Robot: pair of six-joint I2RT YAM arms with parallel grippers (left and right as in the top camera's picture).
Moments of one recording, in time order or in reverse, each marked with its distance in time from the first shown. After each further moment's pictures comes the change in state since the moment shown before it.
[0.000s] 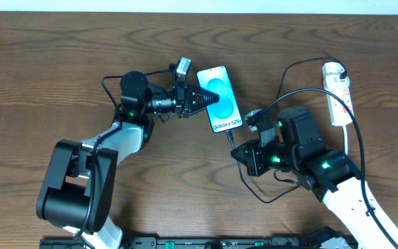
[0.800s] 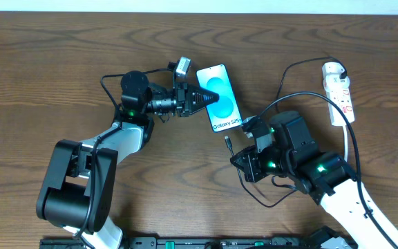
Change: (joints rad) left arm 0.000 0.000 0.000 -0.024 -0.016 0.093; right arm 0.060 -0.003 0.000 -0.058 0.069 0.022
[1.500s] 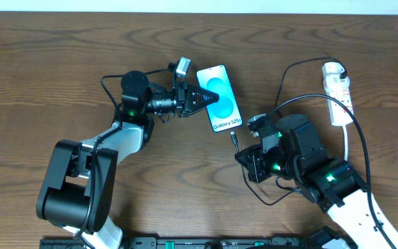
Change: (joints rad) left arm 0.000 0.000 0.000 -0.010 0.000 -0.028; right arm 0.000 -0.075 0.000 0.001 0.071 0.022
